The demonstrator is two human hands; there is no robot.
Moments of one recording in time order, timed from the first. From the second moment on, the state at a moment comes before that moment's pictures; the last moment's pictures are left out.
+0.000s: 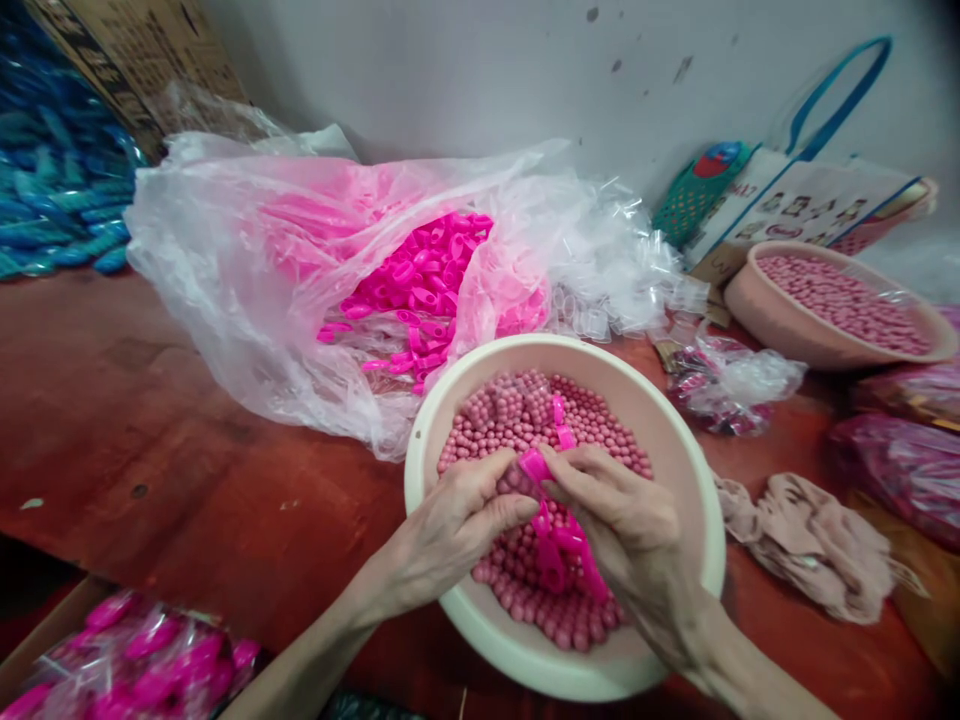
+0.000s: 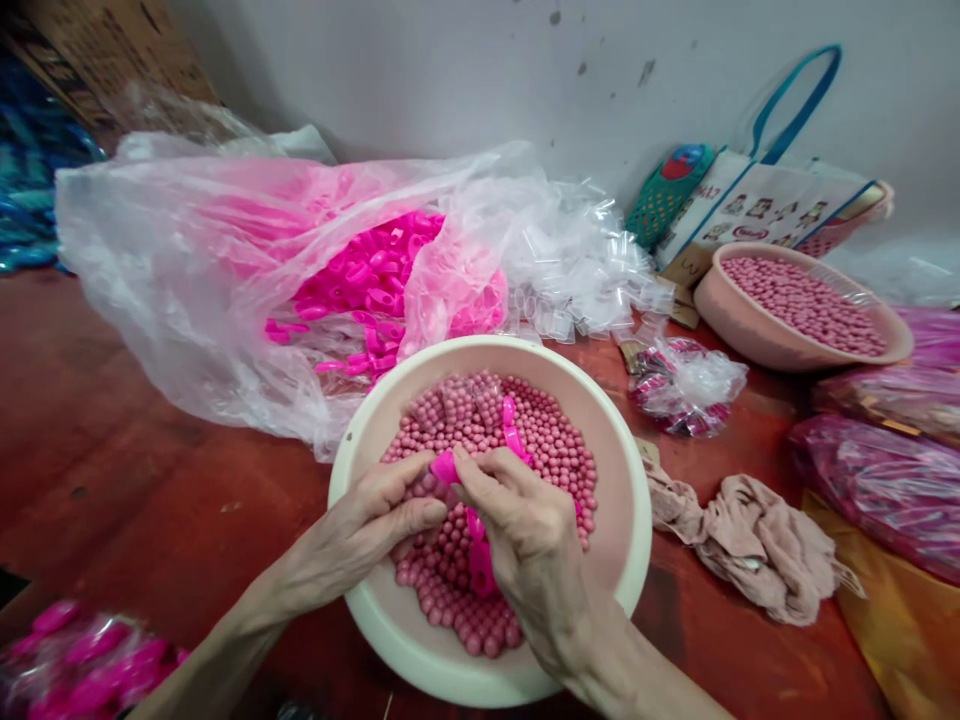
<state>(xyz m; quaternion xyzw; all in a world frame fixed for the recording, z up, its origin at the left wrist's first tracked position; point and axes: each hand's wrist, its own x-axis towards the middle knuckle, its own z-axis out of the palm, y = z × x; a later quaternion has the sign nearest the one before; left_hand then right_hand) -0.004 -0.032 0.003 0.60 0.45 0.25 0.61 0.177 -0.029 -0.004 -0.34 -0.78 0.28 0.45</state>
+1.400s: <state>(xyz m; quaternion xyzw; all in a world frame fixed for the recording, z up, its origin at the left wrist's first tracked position) -0.003 -0.029 0.001 0.44 0.41 0.39 0.70 0.154 -0.038 -0.002 -0.42 -0.84 0.10 0.31</state>
